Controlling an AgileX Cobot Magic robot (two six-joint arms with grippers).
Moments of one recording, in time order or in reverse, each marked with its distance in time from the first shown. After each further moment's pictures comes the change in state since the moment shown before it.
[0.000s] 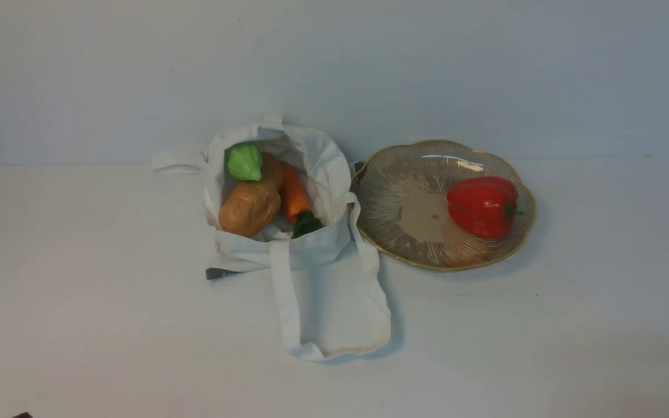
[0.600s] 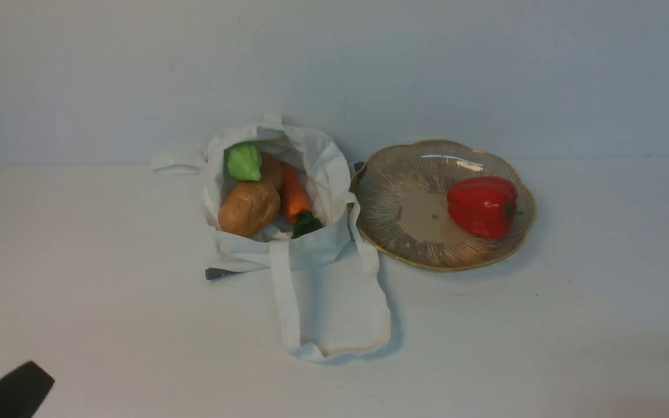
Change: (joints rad) right arm 0.000 0.000 0.000 0.000 0.000 0.000; left arm 0.000 0.104 -0.268 -0.324 0.109 0.211
